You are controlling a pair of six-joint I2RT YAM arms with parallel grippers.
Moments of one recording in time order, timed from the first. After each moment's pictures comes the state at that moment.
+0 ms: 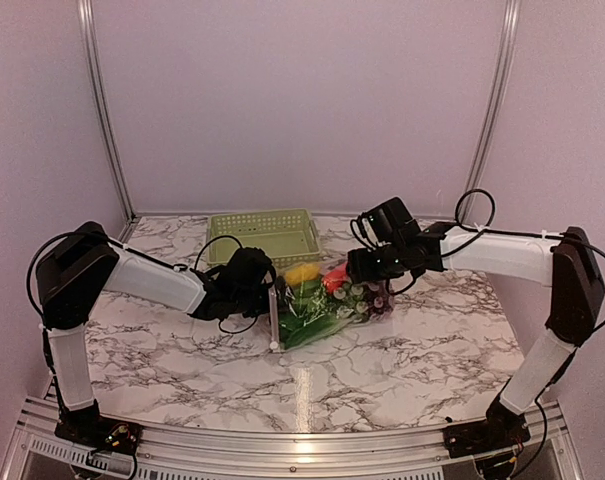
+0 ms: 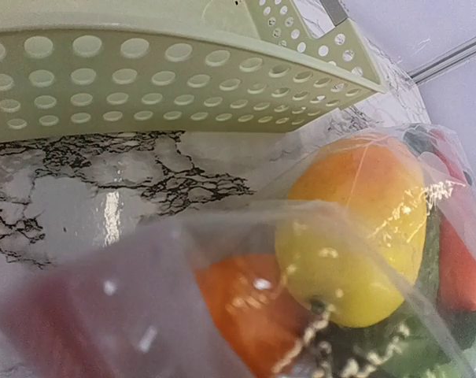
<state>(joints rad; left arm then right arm) -0.86 1.95 1.08 0.20 -0.14 -0.90 0.67 1.66 1.17 -0.39 0.16 0.37</state>
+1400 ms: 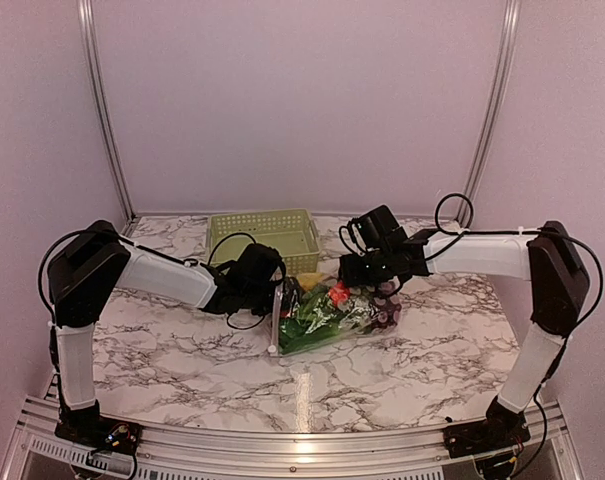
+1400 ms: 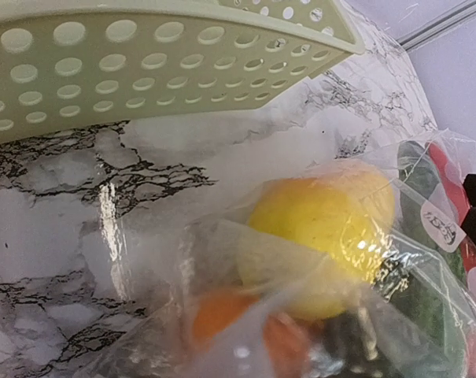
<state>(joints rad) -0.86 2.01 1.18 0.14 -0.06 -0.84 0.68 1.76 1.20 -0.30 0.16 0.35</state>
